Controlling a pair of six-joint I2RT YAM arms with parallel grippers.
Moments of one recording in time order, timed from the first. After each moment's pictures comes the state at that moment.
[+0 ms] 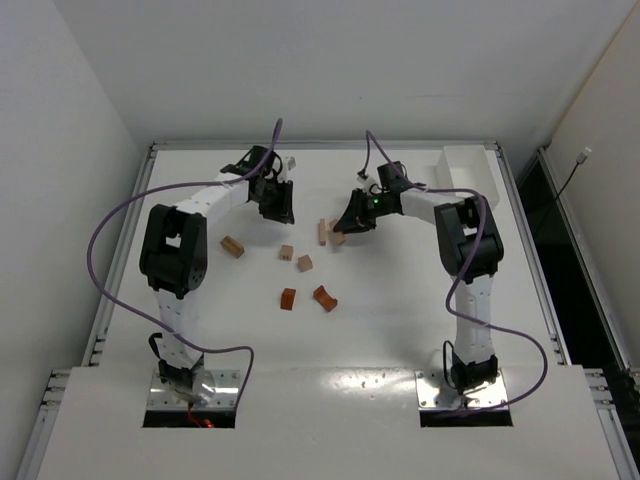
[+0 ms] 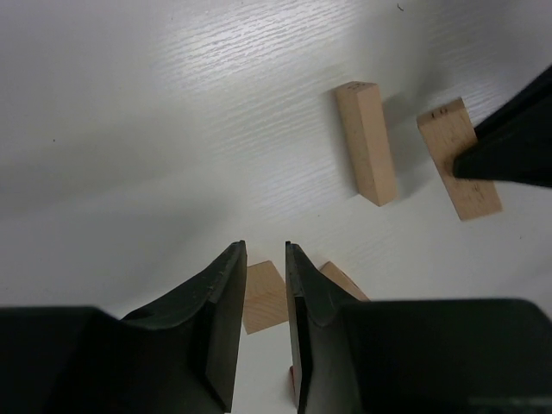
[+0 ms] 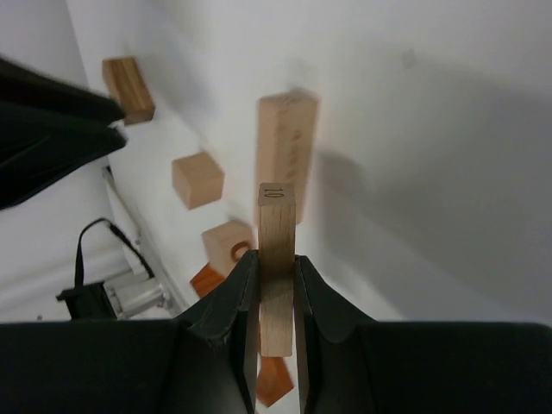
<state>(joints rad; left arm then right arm) -0.30 2.02 1.58 -0.59 0.30 -0.19 0.27 2.19 1.43 -0.21 -0.80 0.49</state>
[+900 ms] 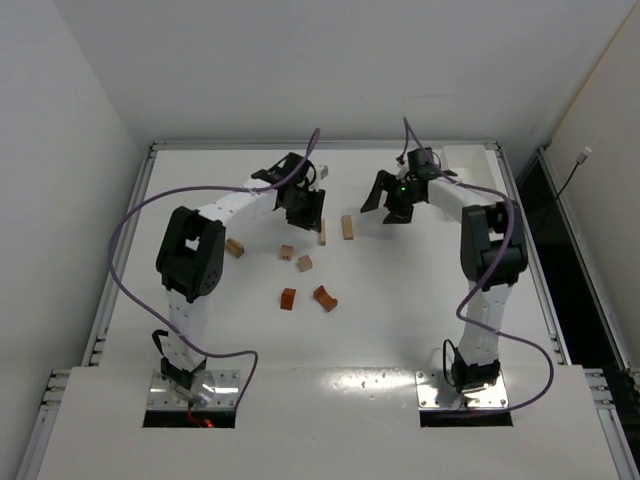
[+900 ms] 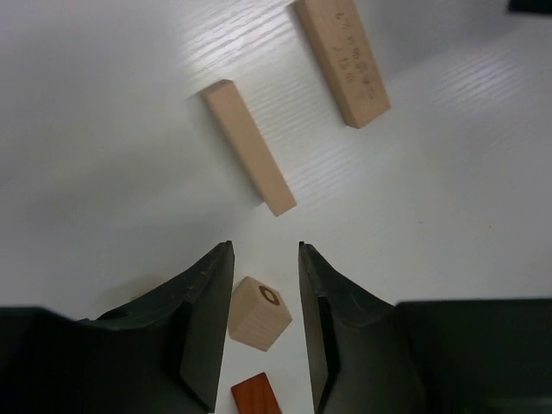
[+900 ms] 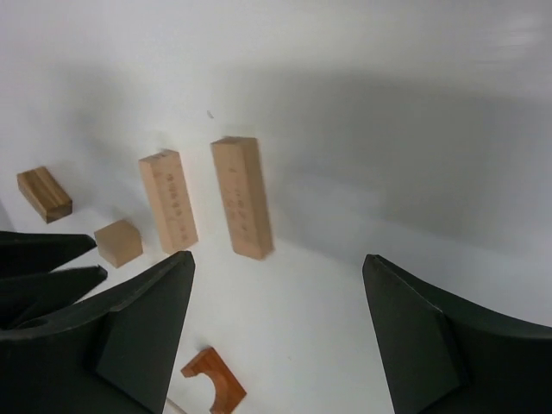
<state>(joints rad) -0.45 2.04 1.62 -0.59 0.25 -0.21 0.17 2.11 1.47 -0.38 -0.47 0.46</state>
